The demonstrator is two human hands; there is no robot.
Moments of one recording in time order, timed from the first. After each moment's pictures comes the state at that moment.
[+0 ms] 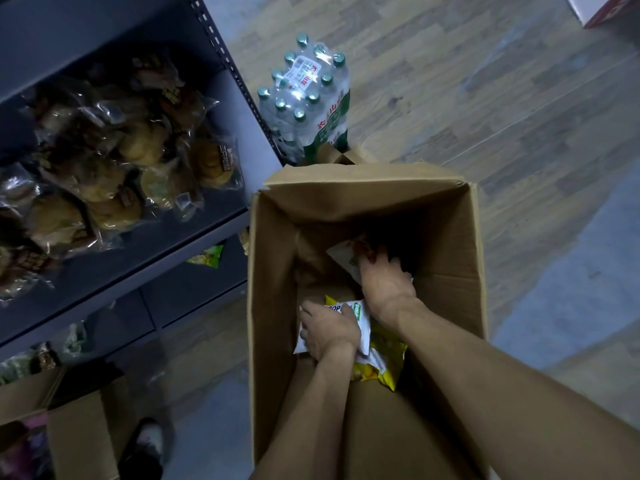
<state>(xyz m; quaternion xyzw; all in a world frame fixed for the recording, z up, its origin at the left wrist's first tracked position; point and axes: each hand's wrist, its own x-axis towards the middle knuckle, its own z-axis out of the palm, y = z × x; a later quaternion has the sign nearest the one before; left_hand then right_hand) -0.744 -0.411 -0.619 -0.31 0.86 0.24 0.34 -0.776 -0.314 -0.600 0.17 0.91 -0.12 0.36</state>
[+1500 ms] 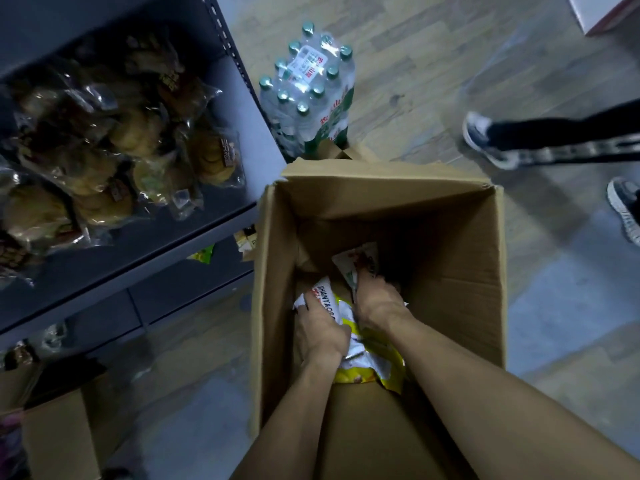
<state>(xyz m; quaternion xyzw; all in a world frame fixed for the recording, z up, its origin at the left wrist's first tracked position) -0.763 -0.437 -0.622 -0.17 0.88 0.22 0.38 -0.779 -0.329 -0.649 0.25 0.85 -0.21 0.42</state>
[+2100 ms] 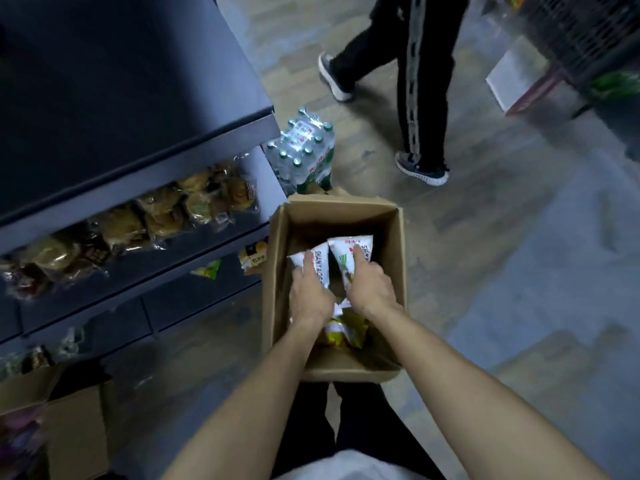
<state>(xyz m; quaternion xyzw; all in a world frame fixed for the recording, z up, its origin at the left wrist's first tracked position) -0.757 -0.435 -0.446 -0.07 0.90 0.33 0.29 -0.736 -0.324 -0.452 0.28 0.89 -0.25 0.26</state>
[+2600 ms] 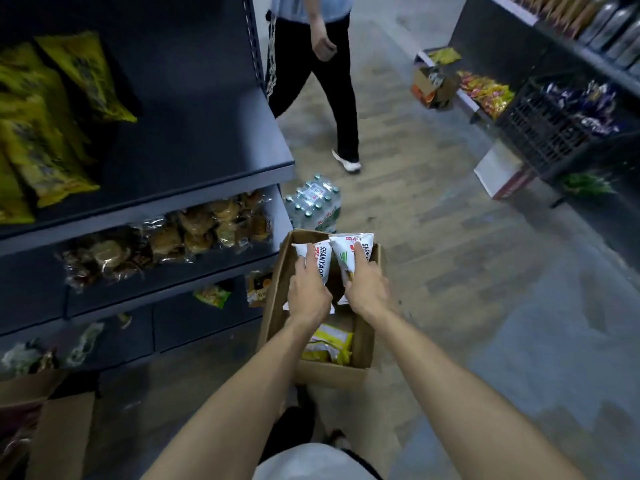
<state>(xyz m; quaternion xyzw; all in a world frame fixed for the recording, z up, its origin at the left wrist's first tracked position) -0.716 -0.426 -0.343 -0.01 0.93 0.36 0.10 -0.708 -0.314 -0.342 0.21 0.94 -0.24 0.09</state>
